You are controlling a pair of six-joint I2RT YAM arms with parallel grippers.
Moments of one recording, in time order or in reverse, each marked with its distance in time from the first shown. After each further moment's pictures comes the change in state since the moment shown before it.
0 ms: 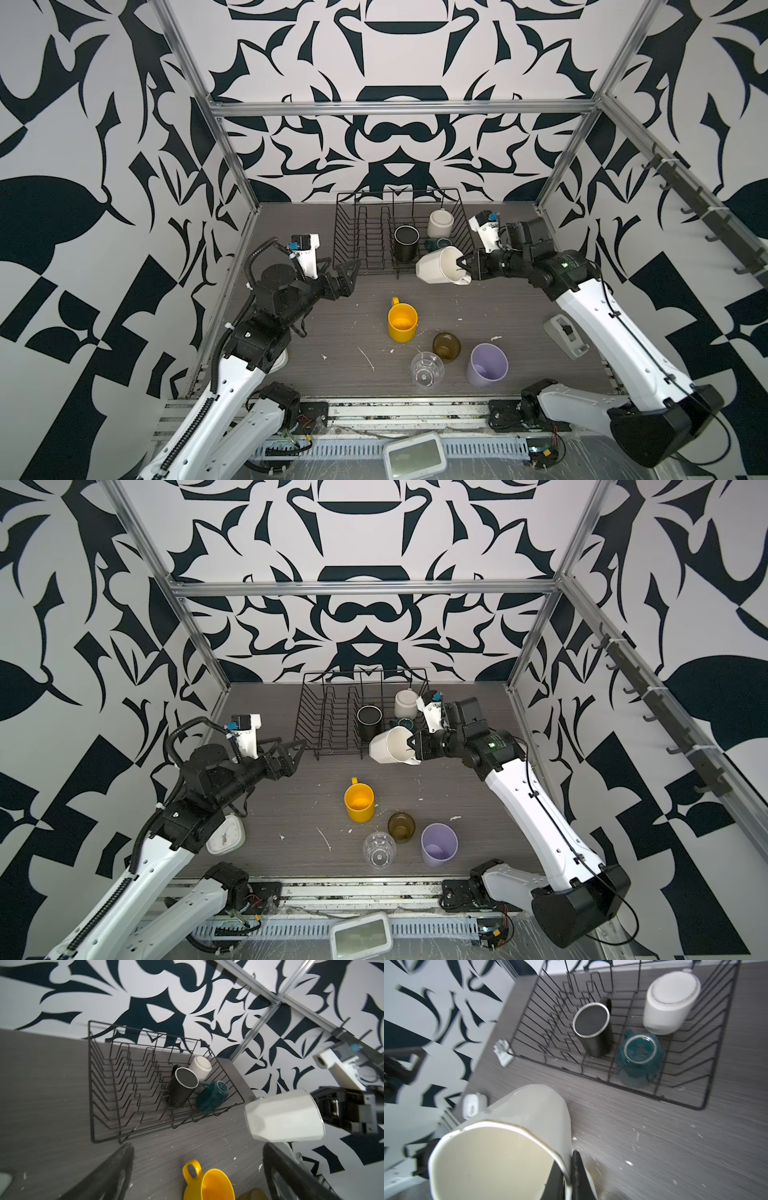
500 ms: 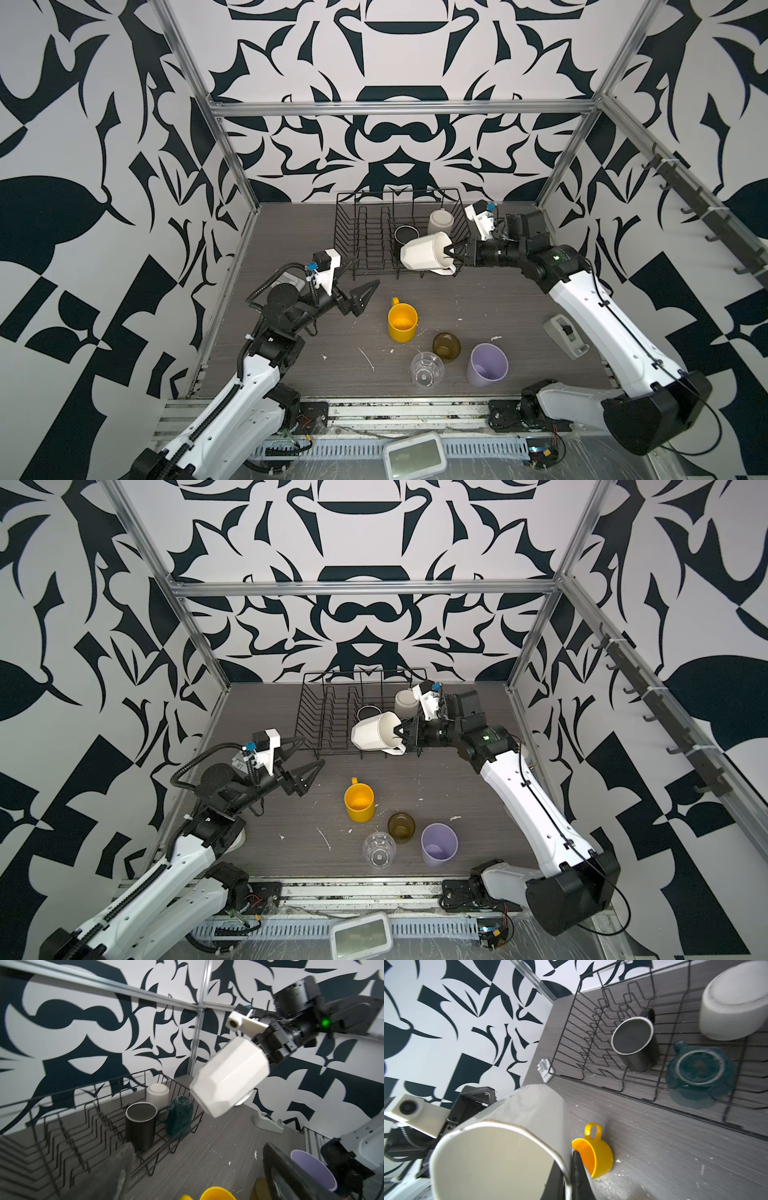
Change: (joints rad) left arm 0.000 0.054 -0.288 0.654 0.338 0.194; right arm -0.011 0.062 -0.001 0.178 -0.210 0.180
